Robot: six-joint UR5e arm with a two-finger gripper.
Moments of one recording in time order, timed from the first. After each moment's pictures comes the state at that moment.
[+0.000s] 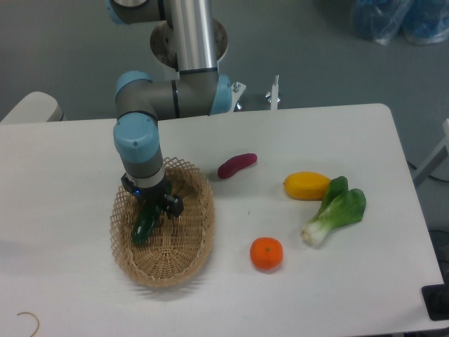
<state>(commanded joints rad) 2.13 -1.95 -1.91 -0.81 1.58 0.65</state>
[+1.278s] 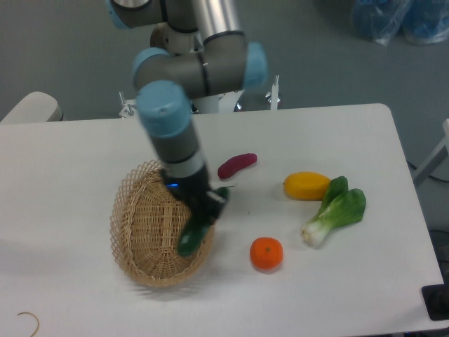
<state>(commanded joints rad) 2.47 -1.88 -1.59 -0.96 1.68 1.06</state>
